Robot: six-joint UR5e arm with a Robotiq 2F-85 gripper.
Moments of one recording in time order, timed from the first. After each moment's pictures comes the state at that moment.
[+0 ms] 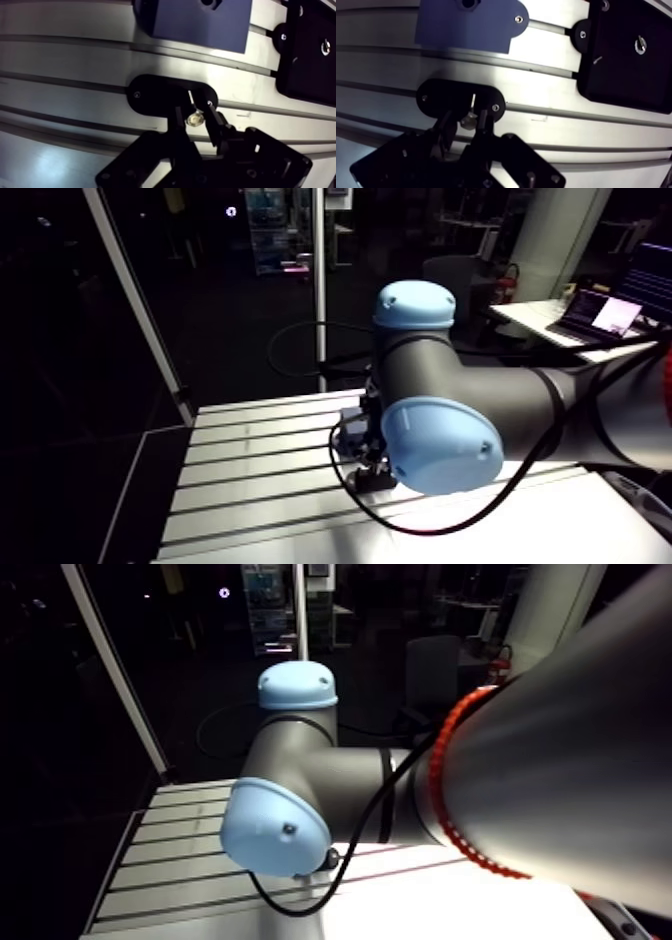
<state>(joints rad) -0.22 -1.42 2.26 -2.53 -1.60 -1.96</state>
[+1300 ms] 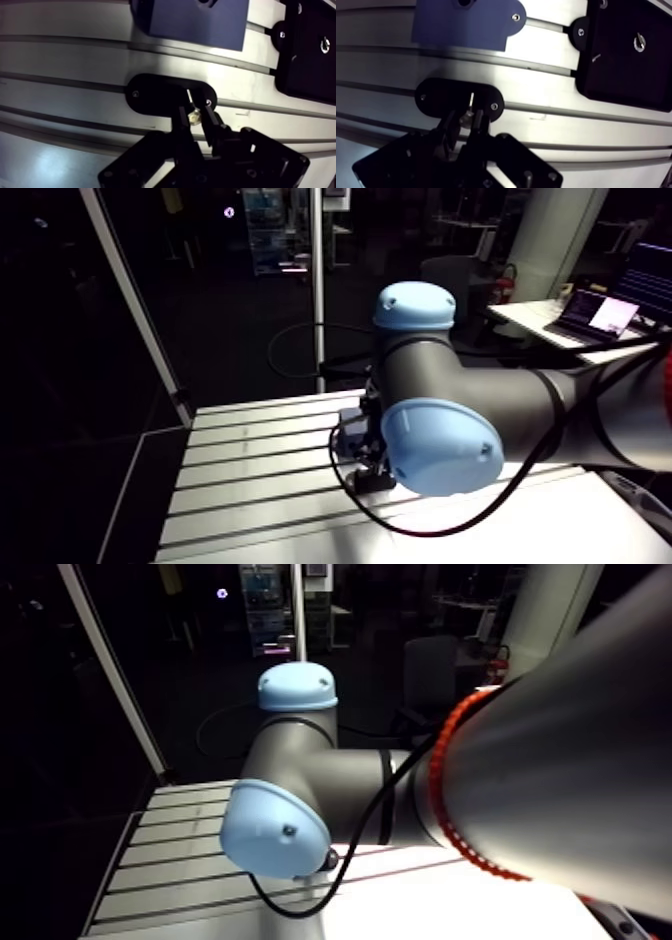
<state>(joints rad) -0.22 -1.42 2.26 -2.53 -1.60 -1.96</state>
